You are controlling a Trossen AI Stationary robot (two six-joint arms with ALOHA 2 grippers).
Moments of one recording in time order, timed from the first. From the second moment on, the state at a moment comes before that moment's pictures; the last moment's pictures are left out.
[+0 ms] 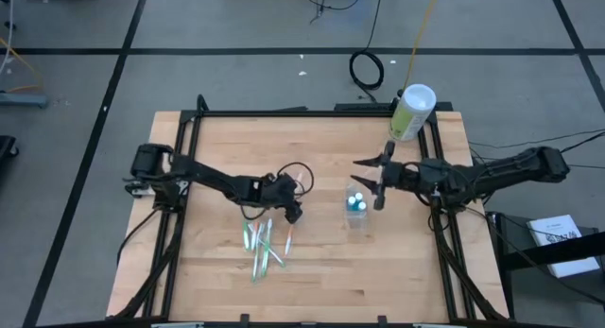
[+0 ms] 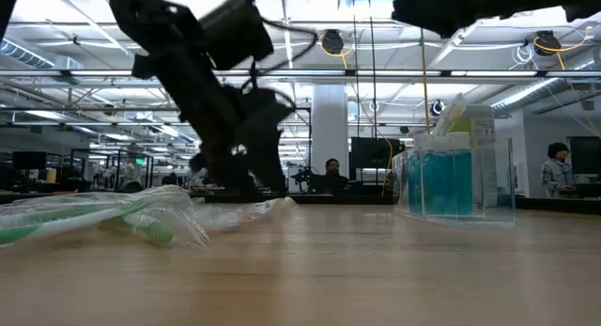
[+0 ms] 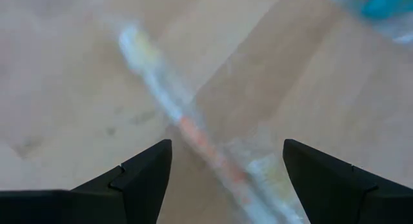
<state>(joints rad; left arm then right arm) -0.06 1.79 0.89 -0.03 -0.28 -0.66 0.12 0.86 0.49 0.38 0.34 -0.18</state>
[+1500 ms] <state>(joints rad) -0.03 1.71 0.90 -0.51 -0.15 -0.88 0.16 0.86 0.49 0.37 0.34 -0.20</state>
